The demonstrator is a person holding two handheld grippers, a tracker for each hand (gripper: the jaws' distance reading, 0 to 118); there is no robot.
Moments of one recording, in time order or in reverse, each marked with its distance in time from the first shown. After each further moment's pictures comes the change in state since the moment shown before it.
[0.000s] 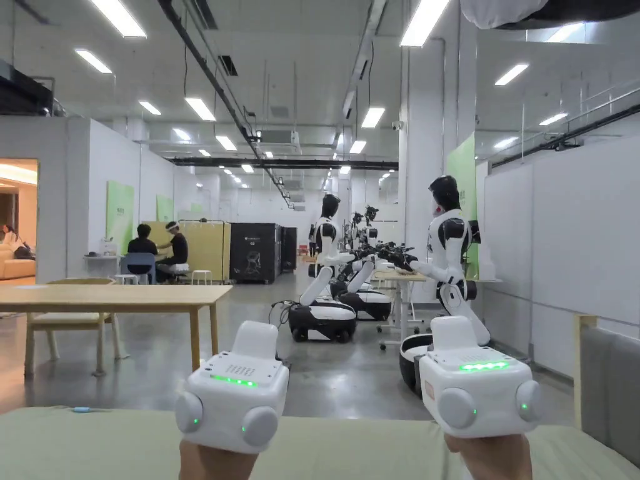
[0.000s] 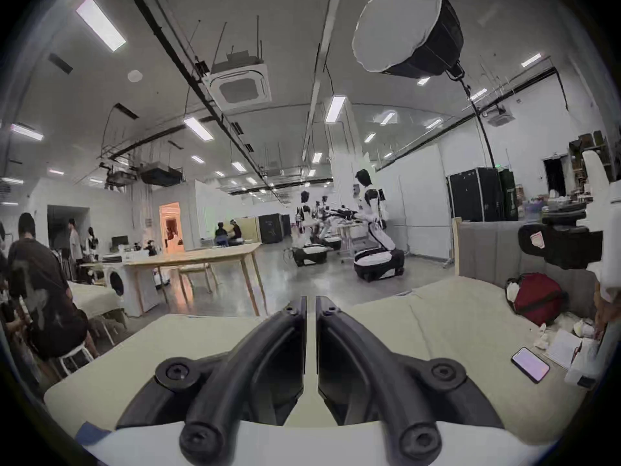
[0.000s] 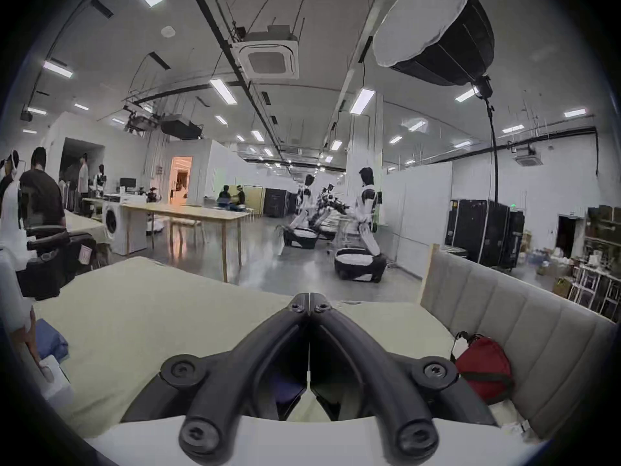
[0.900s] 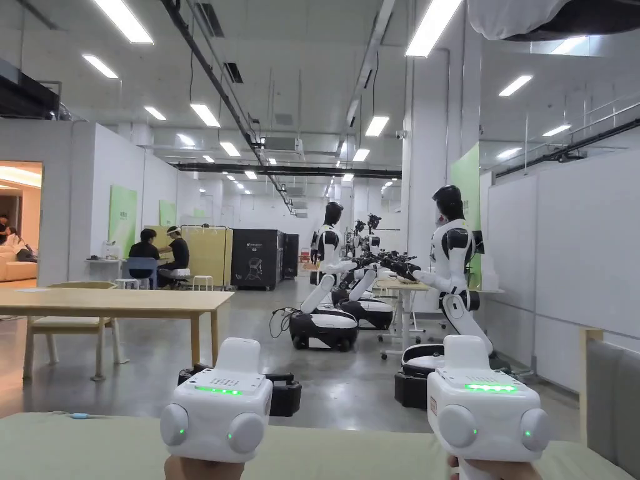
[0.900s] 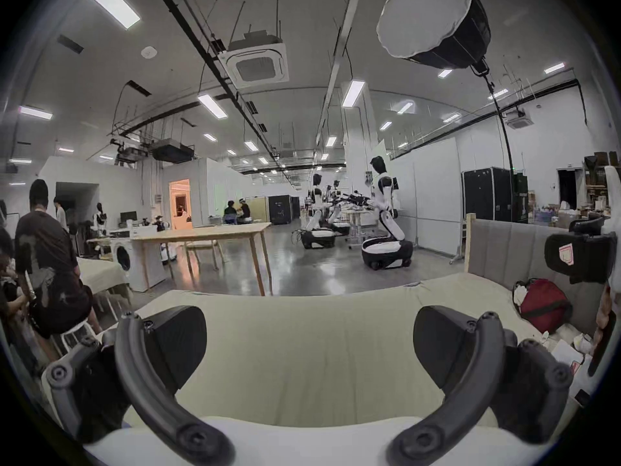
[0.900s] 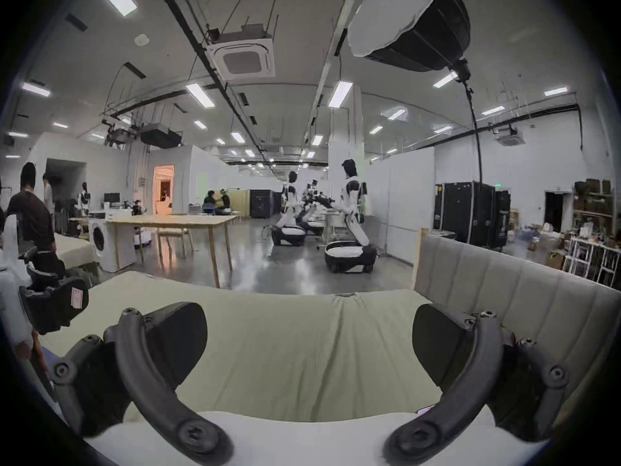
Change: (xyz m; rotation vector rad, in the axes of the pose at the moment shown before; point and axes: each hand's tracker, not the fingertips) left arm -0.026 -0.008 -0.016 -0.105 0.049 0.055; right arm -0.004 -0.005 -0.006 -0.011 -0.089 -0.095
